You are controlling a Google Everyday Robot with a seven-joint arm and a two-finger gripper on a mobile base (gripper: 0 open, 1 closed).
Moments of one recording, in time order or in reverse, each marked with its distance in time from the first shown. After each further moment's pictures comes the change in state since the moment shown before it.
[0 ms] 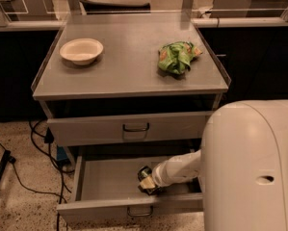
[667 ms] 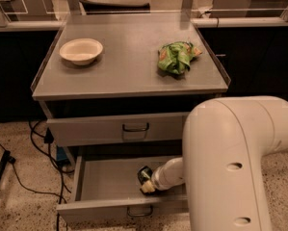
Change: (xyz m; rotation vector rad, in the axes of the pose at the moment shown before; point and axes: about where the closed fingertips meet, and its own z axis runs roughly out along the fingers) arm 0.020 -0.003 0.021 0.009 0.051 0.012
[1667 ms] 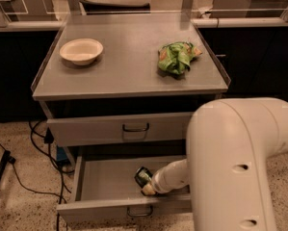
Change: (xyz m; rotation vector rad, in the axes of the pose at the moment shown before) arm 0.005 0.012 0.002 -0.022 -0.002 -0.068
